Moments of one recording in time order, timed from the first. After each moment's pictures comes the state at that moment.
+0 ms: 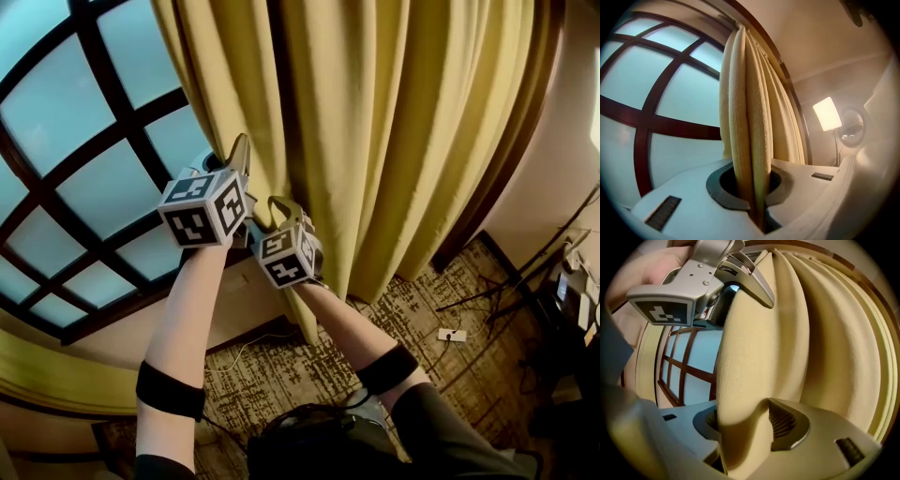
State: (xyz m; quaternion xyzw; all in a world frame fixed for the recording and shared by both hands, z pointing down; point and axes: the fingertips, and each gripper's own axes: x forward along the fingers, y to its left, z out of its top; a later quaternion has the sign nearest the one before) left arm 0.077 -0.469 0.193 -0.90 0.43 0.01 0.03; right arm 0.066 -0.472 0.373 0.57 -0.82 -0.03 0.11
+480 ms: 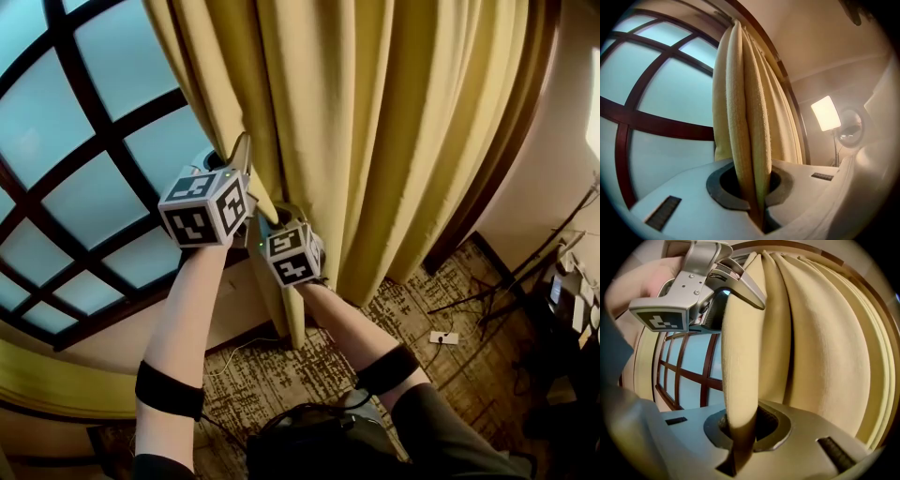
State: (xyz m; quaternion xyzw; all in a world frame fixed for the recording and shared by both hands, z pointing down) left arm 0.125 -0.478 0.191 -0.91 0.42 0.01 0.03; right arm 0.121 -0.481 0.371 0.57 -0.81 -0.01 0.09
